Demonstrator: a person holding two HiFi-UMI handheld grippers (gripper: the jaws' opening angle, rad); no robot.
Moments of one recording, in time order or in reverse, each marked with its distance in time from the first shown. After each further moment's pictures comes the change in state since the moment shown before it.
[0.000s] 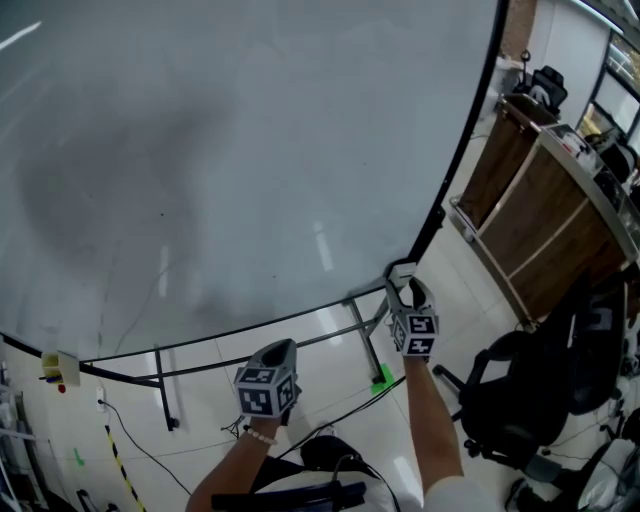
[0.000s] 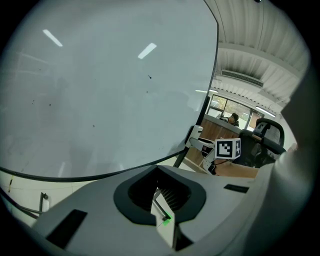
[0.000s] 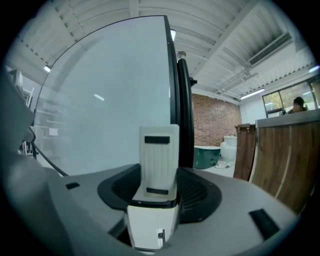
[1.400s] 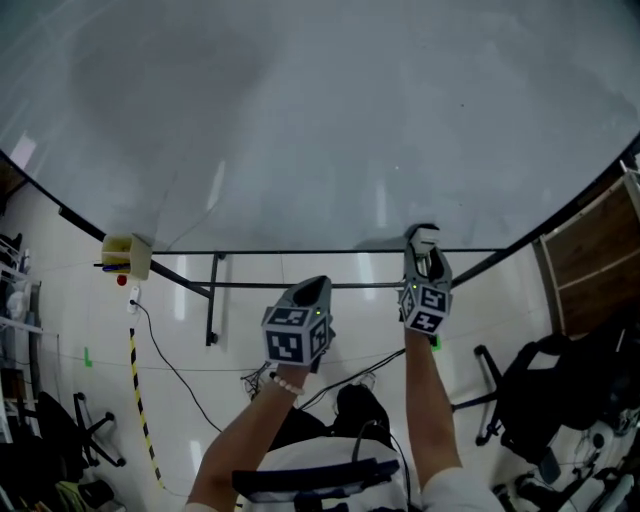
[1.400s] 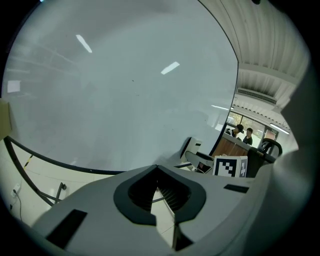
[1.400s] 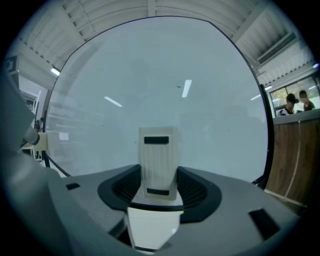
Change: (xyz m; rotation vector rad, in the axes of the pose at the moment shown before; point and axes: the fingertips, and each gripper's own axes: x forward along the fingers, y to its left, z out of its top) left arm -0.186 0.200 -0.026 -0.158 -0.145 0.116; right arm -0.012 0.344 0.012 0.012 -0.002 0.072
